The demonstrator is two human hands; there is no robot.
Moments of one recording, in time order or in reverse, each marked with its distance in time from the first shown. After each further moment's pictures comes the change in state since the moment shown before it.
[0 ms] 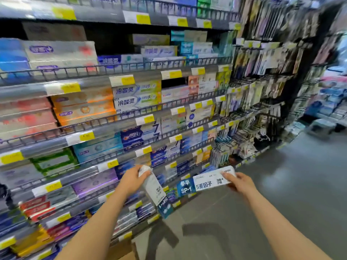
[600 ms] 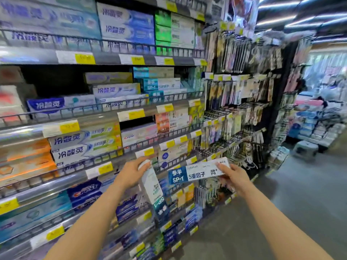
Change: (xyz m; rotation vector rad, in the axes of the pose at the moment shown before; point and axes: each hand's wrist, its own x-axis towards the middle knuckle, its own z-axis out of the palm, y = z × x) left_hand 0.212 0.176 0.015 0.072 0.091 0.326; right_hand 0.180 -0.121 -0.104 0.280 -0.037 -0.162
